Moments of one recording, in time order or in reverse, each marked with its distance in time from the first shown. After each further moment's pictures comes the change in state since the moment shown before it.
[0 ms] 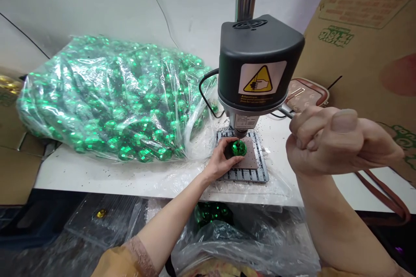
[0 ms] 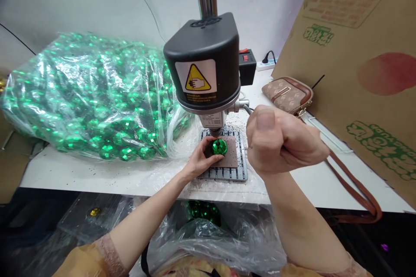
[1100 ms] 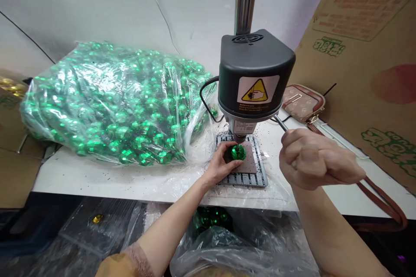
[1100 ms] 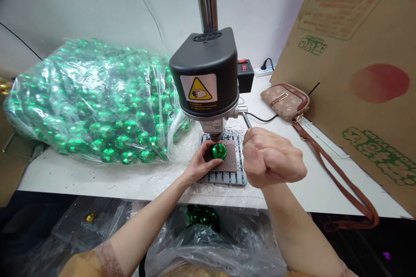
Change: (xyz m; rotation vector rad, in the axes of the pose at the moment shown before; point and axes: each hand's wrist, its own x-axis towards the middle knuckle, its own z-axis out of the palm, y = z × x) left_hand -0.001 0.003 0.003 -0.081 0.026 -0.026; right_hand -0.013 0.009 -0.028 0.155 -0.260 -0.203
